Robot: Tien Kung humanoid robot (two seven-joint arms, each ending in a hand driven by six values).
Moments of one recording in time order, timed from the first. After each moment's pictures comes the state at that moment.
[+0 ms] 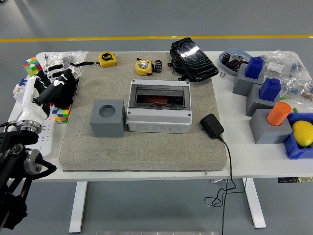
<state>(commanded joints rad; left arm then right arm) -0.18 0.14 -1.41 -1.35 1.05 0.23 -0.07 0.10 -0.39 0.24 0.30 0.14 -0.11 -0.04</state>
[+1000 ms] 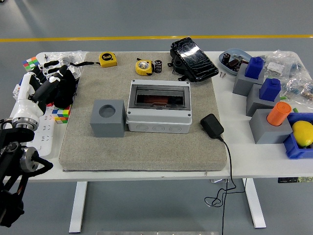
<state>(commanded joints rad) -0.19 0.15 -1.44 -1.36 1.05 0.22 -0.07 0.10 -0.38 0.24 0.31 0.14 -0.11 -0.05</state>
